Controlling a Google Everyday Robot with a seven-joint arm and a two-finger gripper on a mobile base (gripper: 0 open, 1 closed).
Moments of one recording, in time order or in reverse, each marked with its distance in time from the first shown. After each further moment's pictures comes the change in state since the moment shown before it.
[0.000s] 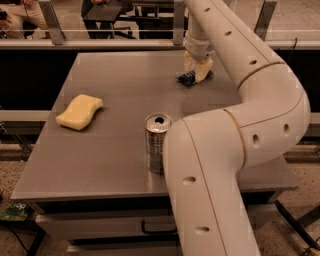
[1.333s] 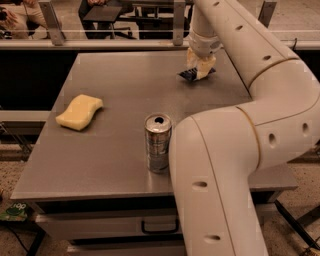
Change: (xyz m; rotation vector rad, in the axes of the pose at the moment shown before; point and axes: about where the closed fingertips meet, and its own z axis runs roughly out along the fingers) arm 0.002 -0.001 -0.015 0.065 -0.009 0.024
